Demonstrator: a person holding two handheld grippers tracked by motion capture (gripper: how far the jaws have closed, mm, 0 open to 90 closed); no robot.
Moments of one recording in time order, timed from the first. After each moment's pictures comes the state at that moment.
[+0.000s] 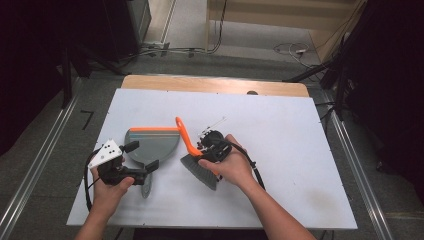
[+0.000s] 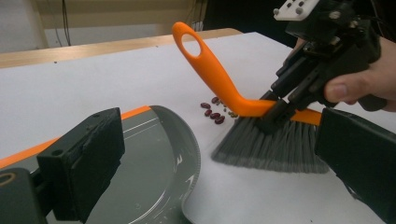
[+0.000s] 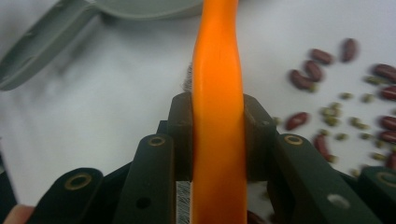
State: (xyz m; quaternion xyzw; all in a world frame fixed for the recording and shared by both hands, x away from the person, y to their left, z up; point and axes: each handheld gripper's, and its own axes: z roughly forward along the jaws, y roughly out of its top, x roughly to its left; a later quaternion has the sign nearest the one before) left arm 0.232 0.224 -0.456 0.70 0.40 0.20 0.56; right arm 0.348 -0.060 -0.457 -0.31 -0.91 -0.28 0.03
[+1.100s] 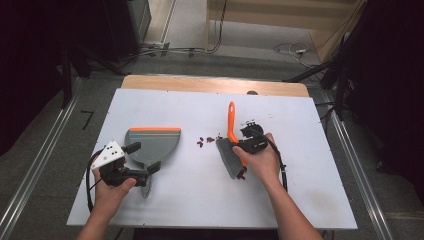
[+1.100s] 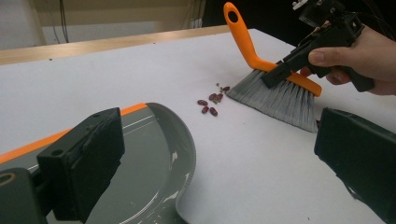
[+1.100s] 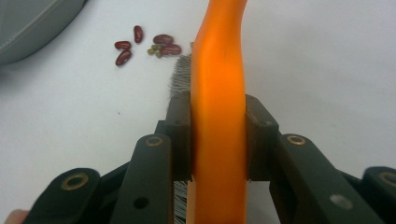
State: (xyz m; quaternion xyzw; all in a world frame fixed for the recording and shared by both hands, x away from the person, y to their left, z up) left arm 0.231 0.220 -0.457 0.71 0.39 0.20 0.55; right arm 0.378 -0.159 -0.466 -0.48 -0.82 -0.30 -0.03
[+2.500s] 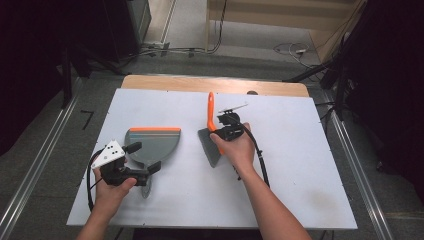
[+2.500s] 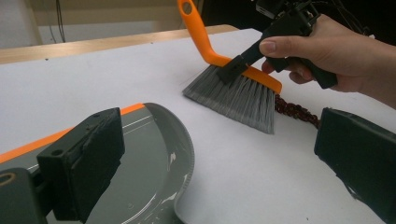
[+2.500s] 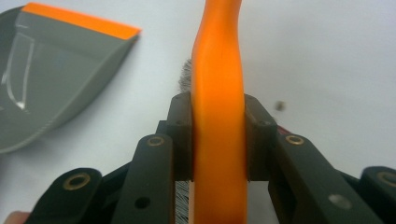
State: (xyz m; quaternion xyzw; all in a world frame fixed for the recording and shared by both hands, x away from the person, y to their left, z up) left arm 0.233 0.219 -0.458 0.71 0.39 0.19 0.55; right arm 0.408 -0.091 -0.460 -0.50 -0.81 -0.31 -0.01
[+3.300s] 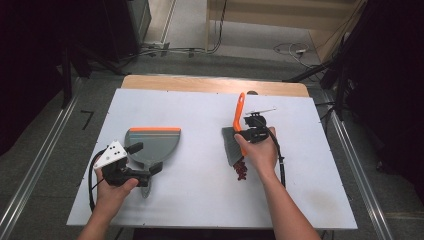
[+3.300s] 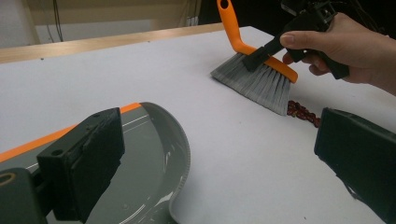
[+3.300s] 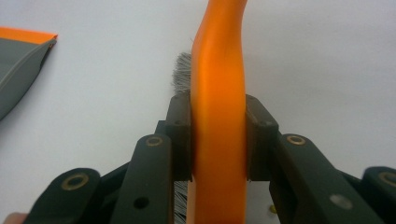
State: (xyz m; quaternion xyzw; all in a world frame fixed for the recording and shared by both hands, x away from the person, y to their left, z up) left arm 0.232 0.216 -0.458 0.71 0.39 0.19 0.55; right arm 0.407 -0.161 -0.462 -0.56 -0.77 -0.30 -0.05
